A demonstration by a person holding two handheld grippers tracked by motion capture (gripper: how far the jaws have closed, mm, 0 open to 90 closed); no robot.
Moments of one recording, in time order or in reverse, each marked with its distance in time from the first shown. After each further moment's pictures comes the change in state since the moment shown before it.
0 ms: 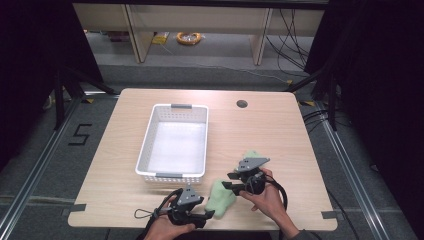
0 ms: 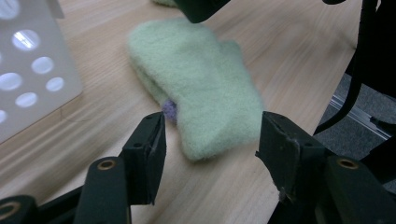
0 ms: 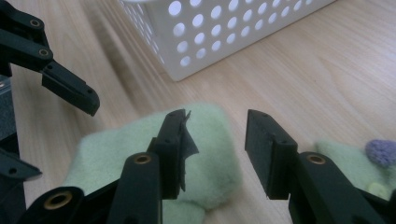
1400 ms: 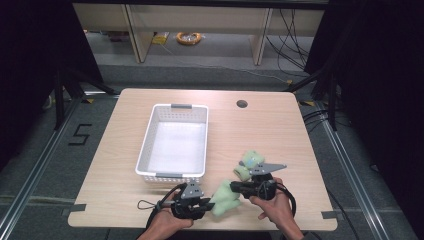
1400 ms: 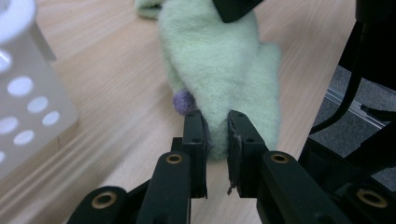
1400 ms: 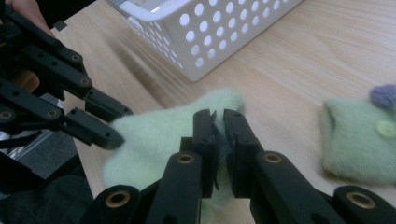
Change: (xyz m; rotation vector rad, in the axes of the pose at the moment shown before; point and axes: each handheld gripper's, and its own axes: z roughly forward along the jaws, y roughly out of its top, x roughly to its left) left arm 0.004 0.020 0.000 0.020 -0.043 0.071; right arm 0.010 -0.021 -0.030 -0.081 0.076 0.223
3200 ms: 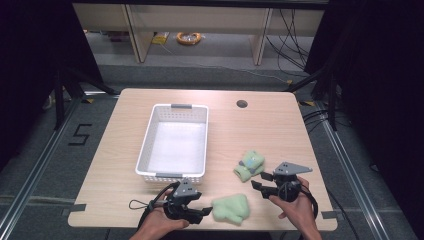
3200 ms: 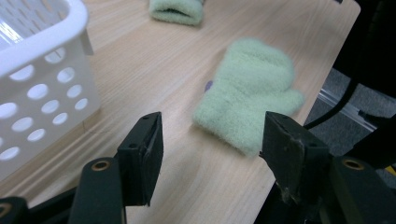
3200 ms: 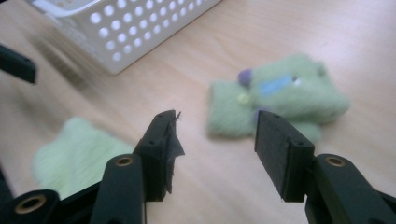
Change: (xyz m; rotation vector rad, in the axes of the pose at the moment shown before) left arm 0.003 -0.002 -0.022 0.001 0.012 -0.056; right arm -0.026 -0.010 -0.046 -0.049 -0.262 -0.024
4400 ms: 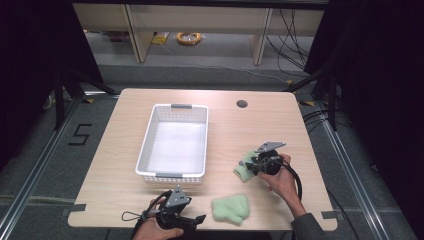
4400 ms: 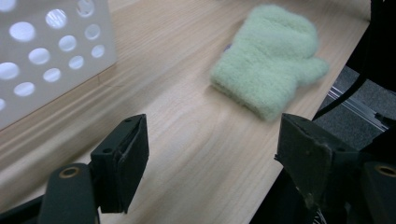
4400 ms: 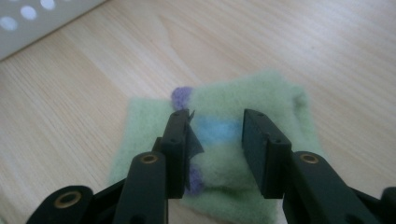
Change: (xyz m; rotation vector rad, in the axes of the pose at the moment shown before) left arm 0.004 -0.030 -0.002 -0.001 0.060 -0.021; right arm -0.042 0.033 0.073 0.163 -0.070 -0.125
